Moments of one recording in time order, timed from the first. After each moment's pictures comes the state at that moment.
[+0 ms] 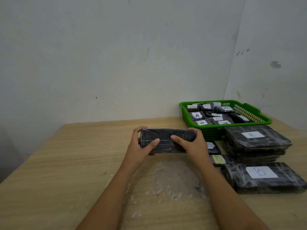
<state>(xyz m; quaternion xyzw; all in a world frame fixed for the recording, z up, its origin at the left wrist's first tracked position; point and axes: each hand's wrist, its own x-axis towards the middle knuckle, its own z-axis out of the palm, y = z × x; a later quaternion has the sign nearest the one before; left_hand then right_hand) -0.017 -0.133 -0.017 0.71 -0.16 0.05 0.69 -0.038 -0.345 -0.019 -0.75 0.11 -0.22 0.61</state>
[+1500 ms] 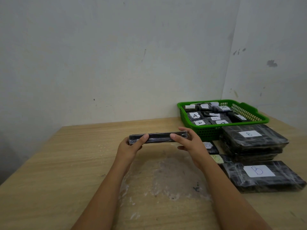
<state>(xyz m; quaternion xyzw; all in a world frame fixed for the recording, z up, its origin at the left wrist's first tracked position) 0.007 -0.117 -0.025 0.69 -0.04 0.04 0.72 -0.037 -0.355 -0.015 -0.69 0.02 -0.12 0.71</state>
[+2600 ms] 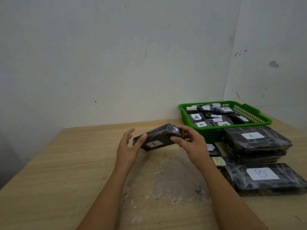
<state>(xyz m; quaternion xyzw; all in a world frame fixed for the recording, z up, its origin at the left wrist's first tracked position) 0.002 -0.118 -0.019 0.75 -0.04 0.13 0.65 -0.042 -0.344 -0.008 -0.72 -0.04 -0.23 0.65</state>
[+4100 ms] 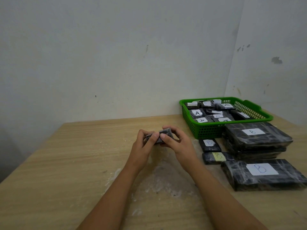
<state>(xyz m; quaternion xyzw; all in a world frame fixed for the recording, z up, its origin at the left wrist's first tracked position) -0.025 -0.144 -0.019 0.72 -0.18 0.07 0.67 -0.046 -0.301 -0.017 -0.65 -0.10 -0.17 0.74</state>
